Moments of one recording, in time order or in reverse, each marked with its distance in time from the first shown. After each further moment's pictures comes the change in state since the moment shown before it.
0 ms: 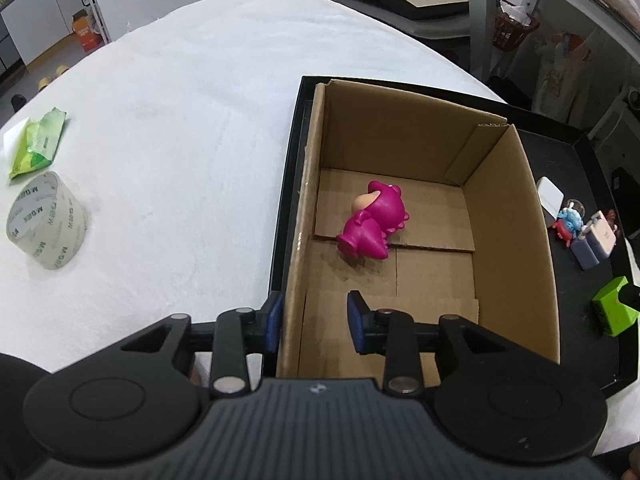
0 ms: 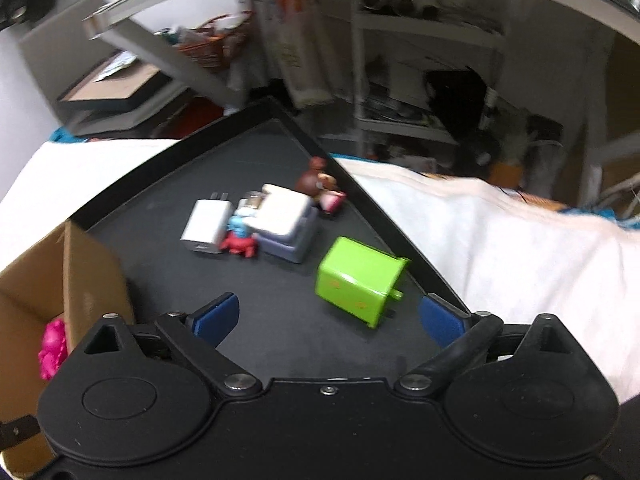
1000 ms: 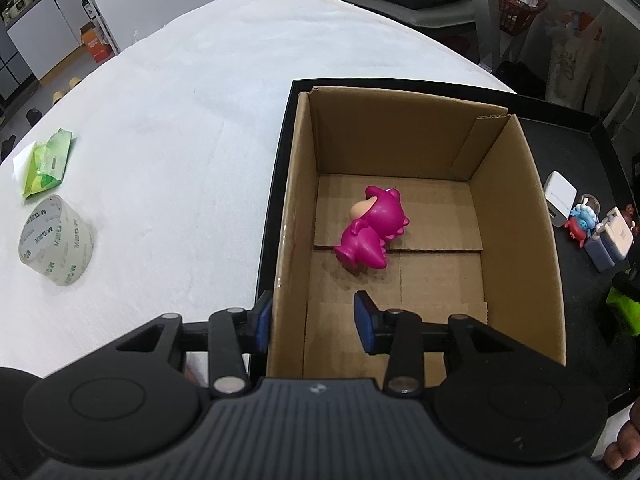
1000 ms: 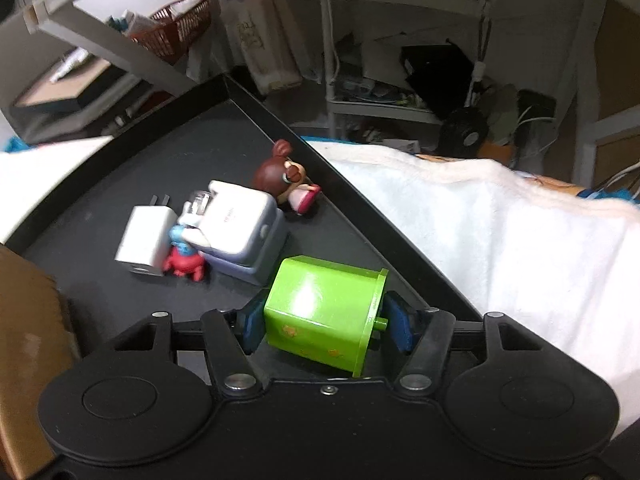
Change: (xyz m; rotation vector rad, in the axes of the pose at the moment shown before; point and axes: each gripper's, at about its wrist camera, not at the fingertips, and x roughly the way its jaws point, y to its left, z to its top) left arm 0.004 -0.027 0.012 0.040 0.020 0.084; right arm 0.064 -0.001 0.008 0.058 0.016 -0.067
